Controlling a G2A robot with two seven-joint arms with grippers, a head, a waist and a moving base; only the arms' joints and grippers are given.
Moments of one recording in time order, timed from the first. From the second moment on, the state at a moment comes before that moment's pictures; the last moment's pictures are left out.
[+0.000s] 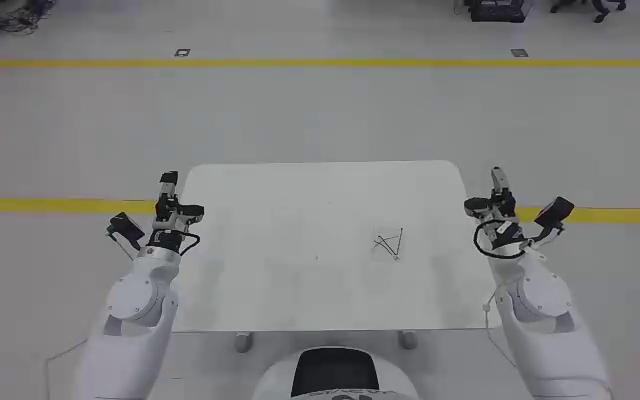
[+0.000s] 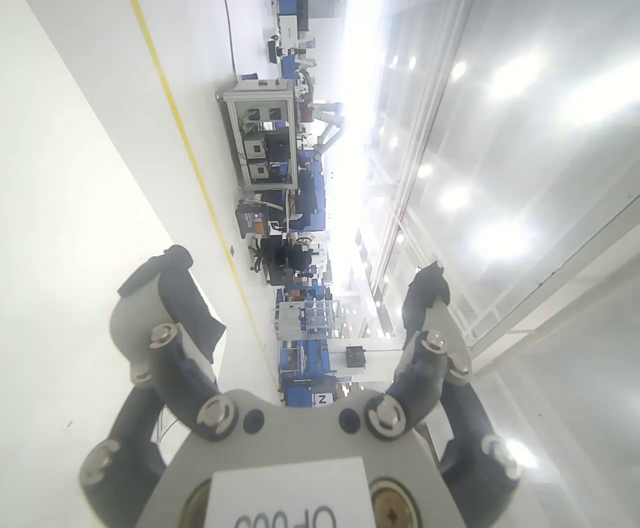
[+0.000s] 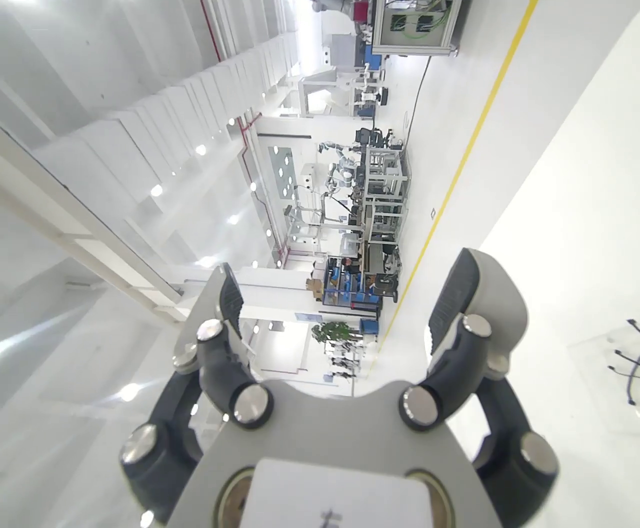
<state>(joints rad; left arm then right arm) 1.73 -1.15 -1.60 -1.80 -0.42 0.00 0.00 -1.74 -1.15 1.58 -1.83 0.29 -0.02 0.04</state>
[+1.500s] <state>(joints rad) 1.73 -1.15 -1.60 -1.80 -0.42 0.00 0.00 -1.40 -1.12 1.41 -1.70 -0.32 0.08 0.56</state>
